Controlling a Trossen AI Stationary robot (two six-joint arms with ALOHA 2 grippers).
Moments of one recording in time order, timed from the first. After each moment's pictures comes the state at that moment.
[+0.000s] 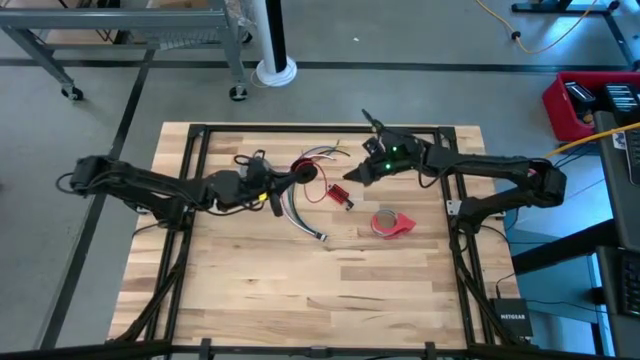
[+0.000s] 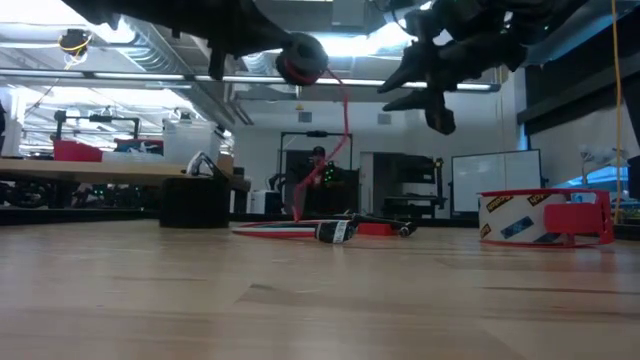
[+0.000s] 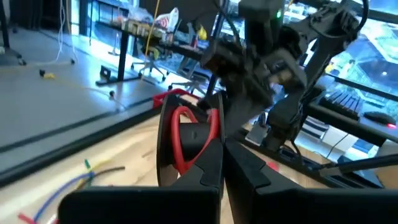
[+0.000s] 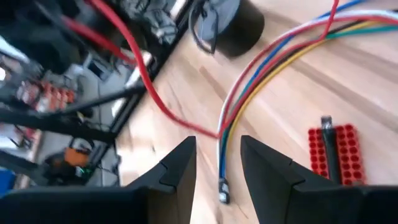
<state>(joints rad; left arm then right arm) -0.04 1.18 0.61 0.52 -0.48 -0.30 -0.40 1.29 0.81 -0.03 -0.43 0.73</state>
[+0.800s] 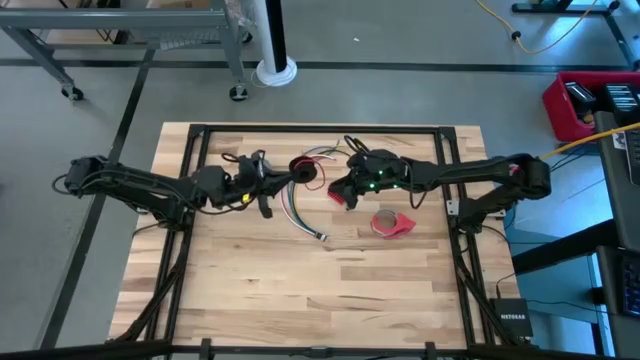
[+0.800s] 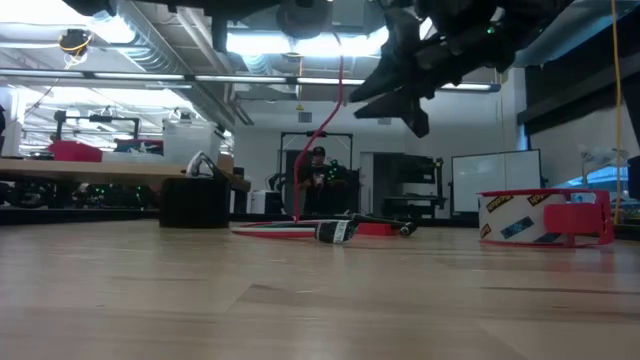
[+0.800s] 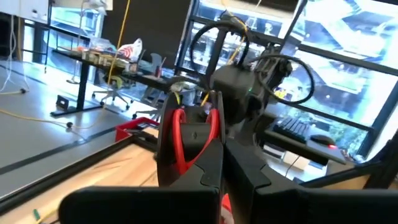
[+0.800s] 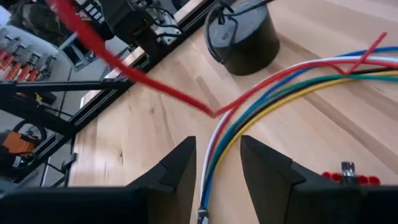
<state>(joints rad) -0.05 1.11 0.61 0.62 -0.36 -0.25 -0.20 1.43 0.81 0.18 -0.17 0.56</state>
